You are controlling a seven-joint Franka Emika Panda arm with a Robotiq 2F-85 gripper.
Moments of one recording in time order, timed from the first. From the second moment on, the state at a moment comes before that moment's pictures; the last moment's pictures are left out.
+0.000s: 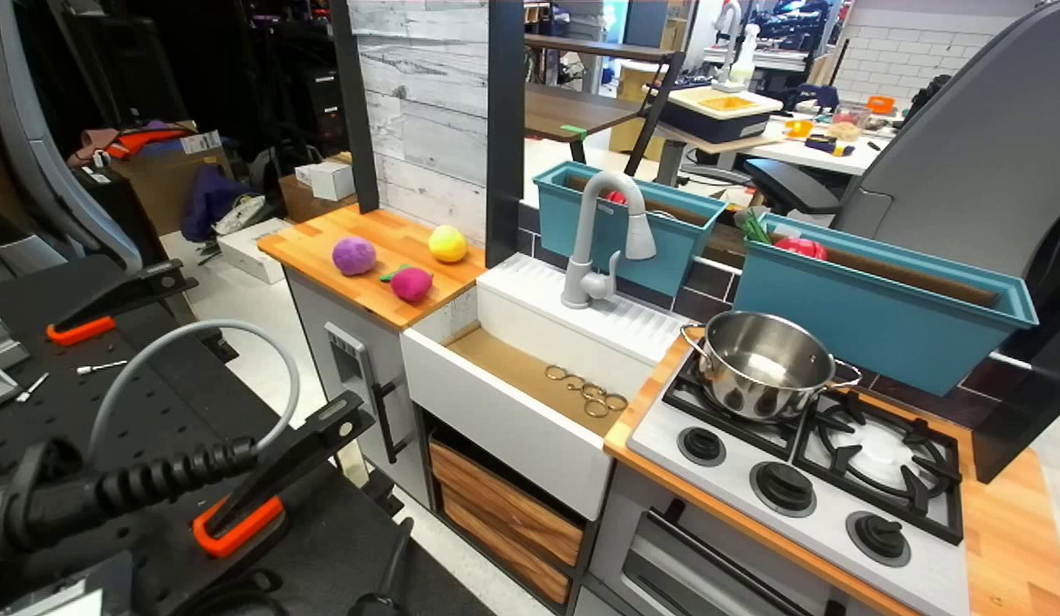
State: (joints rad) arm 0.12 -0.36 0.22 -2.52 0.12 2.34 0.28
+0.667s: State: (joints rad) arm 0.12 -0.29 0.22 -2.51 0.12 2.33 0.28
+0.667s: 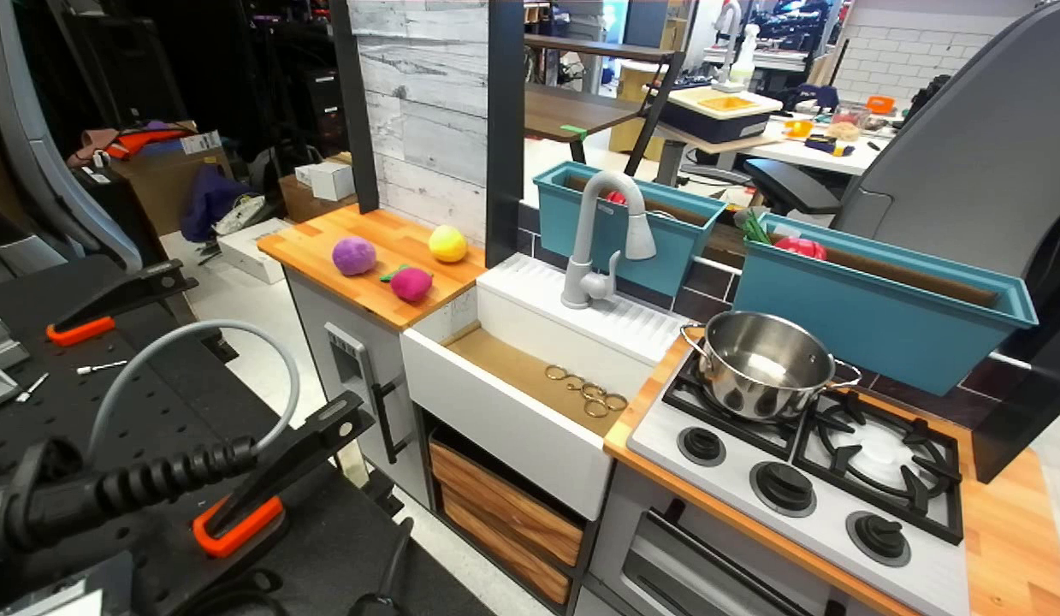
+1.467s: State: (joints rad) arm 0.27 0.33 0.24 -2.19 -0.07 2.46 0.46
